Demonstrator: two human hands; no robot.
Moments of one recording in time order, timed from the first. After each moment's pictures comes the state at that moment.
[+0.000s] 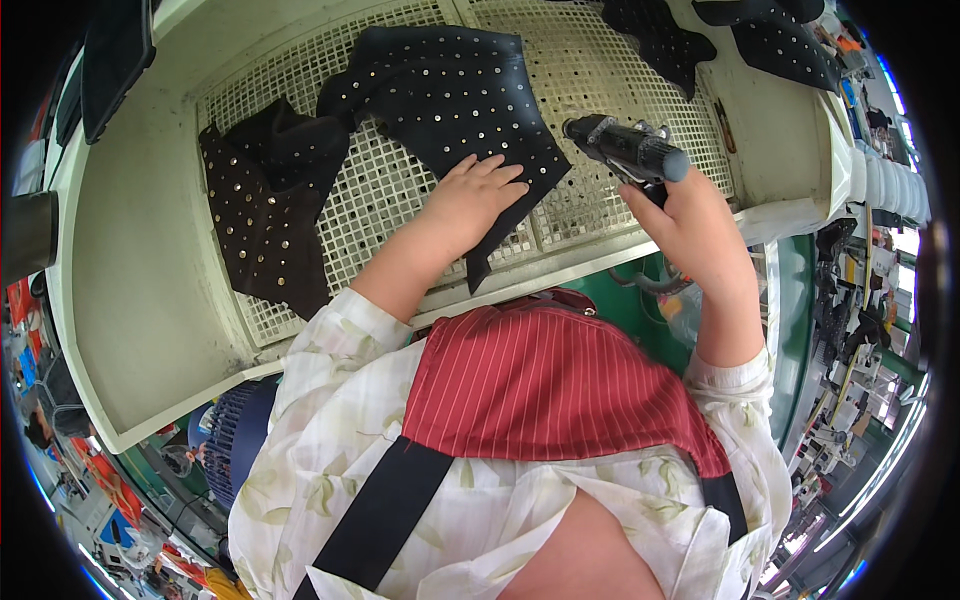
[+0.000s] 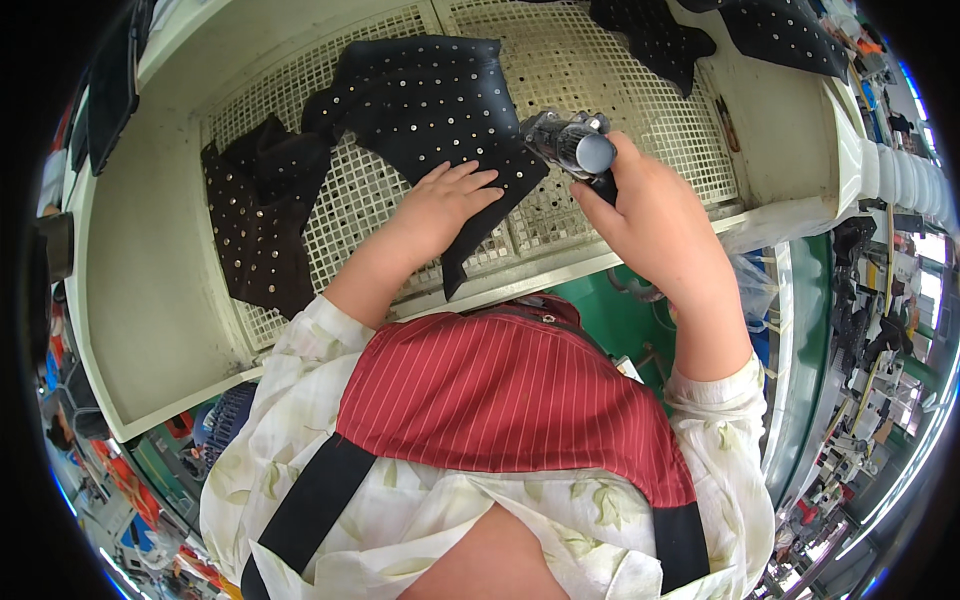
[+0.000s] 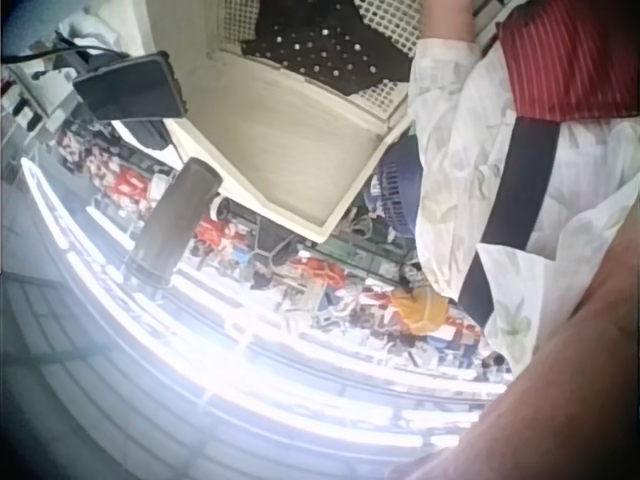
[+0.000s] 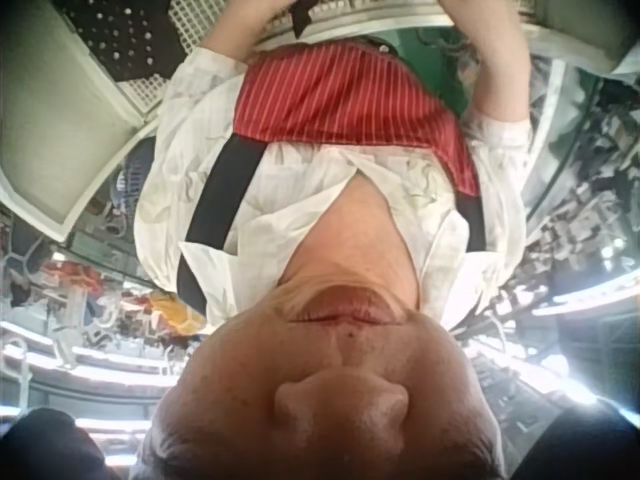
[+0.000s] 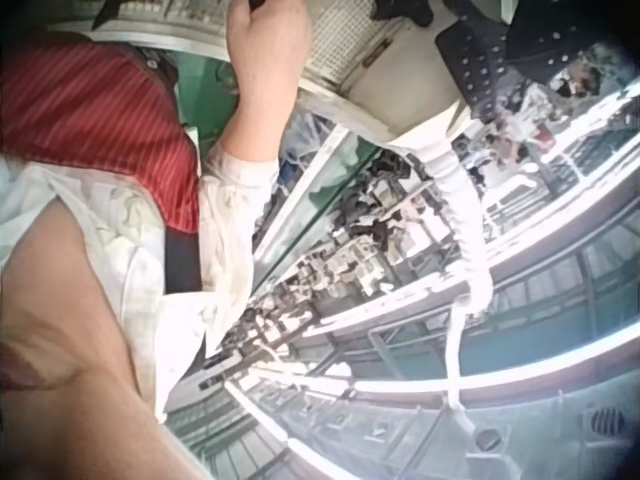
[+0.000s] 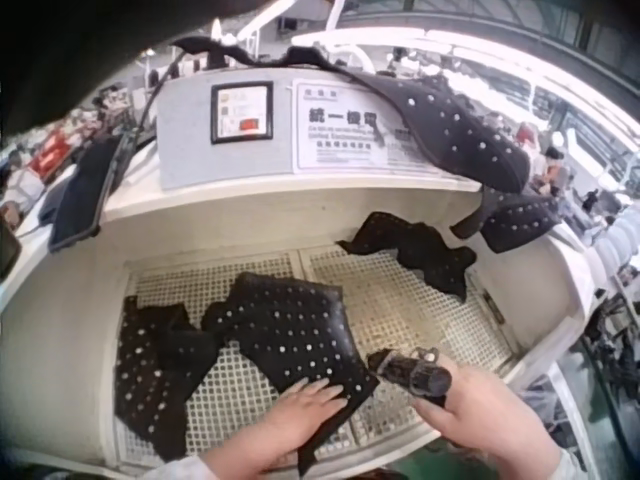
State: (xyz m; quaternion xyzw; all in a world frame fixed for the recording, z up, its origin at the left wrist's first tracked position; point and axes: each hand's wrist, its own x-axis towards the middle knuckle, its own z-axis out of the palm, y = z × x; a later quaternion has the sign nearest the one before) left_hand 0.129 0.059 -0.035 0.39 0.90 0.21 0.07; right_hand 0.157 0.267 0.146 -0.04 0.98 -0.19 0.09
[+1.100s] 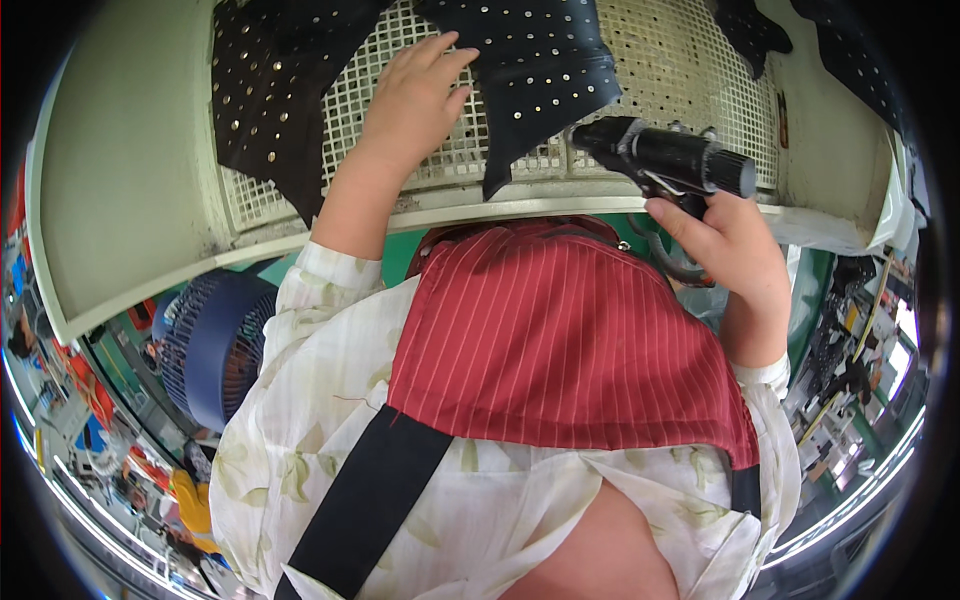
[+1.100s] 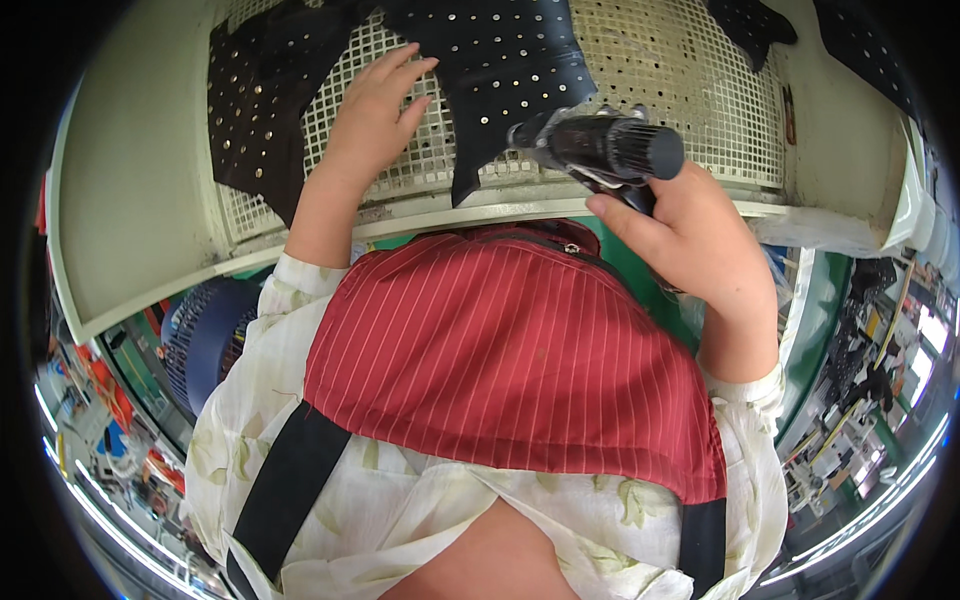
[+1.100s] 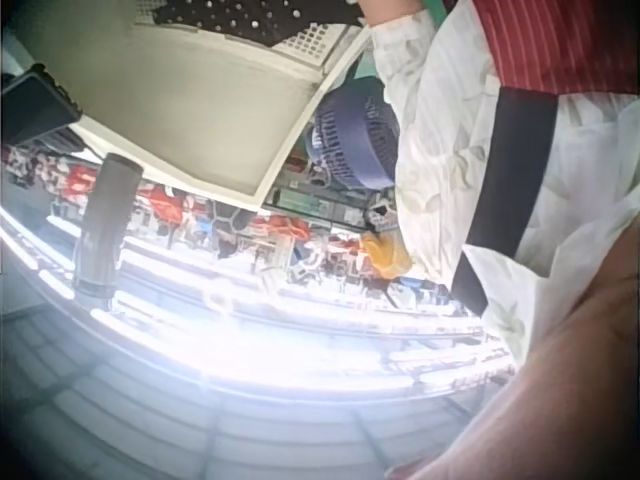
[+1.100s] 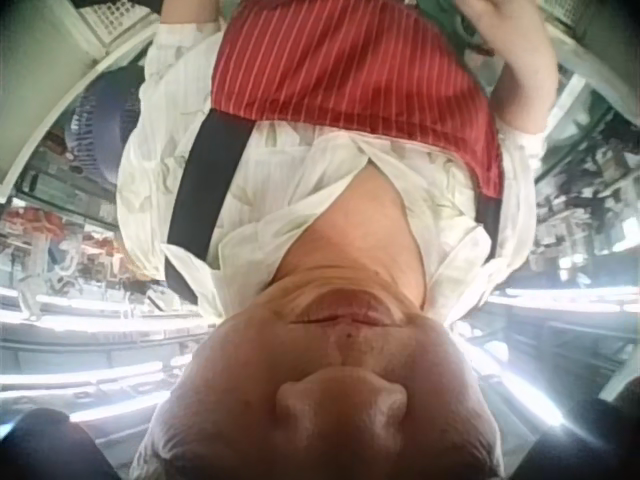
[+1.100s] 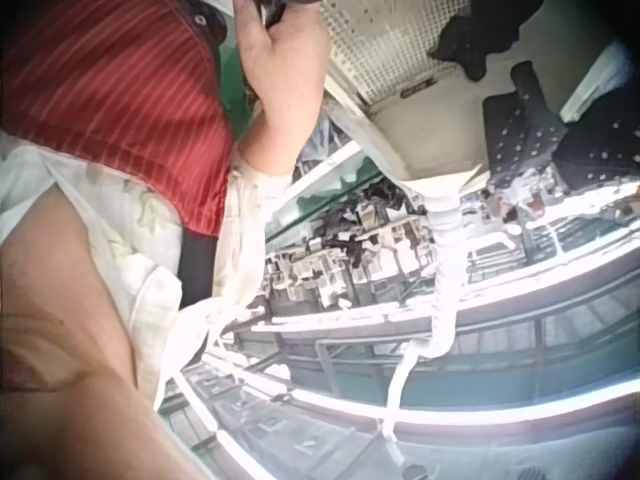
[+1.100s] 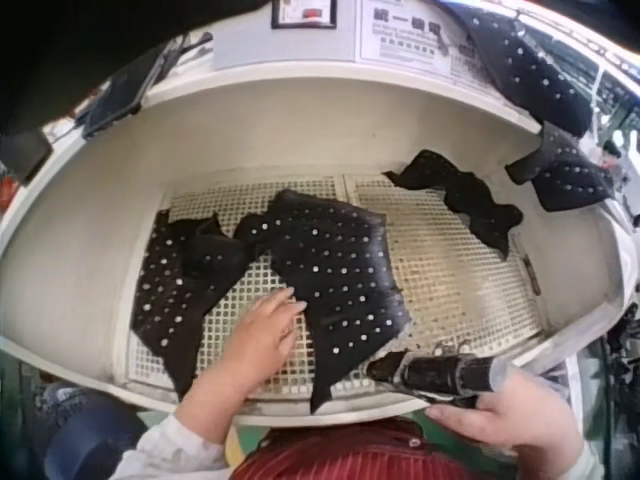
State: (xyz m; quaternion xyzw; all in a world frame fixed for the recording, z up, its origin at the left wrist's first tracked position) left_hand 0.158 0.002 -0.032 0.16 0.94 0.28 -0.08; right_hand 0.187 0.281 0.126 -0.17 0.88 -0.37 0.25
